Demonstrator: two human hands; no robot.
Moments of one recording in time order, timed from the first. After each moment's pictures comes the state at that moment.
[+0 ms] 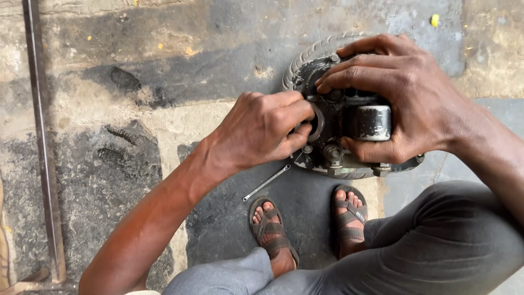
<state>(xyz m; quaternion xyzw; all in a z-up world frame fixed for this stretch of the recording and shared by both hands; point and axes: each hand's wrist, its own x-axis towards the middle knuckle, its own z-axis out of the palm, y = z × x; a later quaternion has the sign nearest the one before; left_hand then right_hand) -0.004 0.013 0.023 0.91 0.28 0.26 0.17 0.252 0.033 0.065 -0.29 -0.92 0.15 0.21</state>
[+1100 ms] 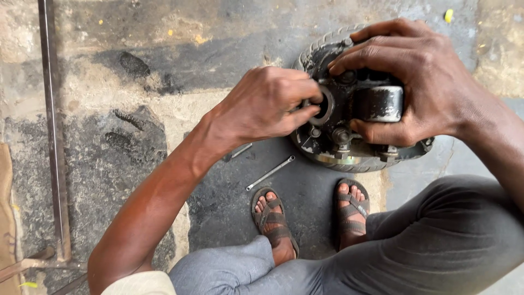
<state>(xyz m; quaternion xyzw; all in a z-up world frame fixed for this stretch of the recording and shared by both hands) -0.011 0.020 0.021 0.91 0.28 0.25 0.18 0.248 0.033 0.072 -0.27 -0.92 0.15 0.22</state>
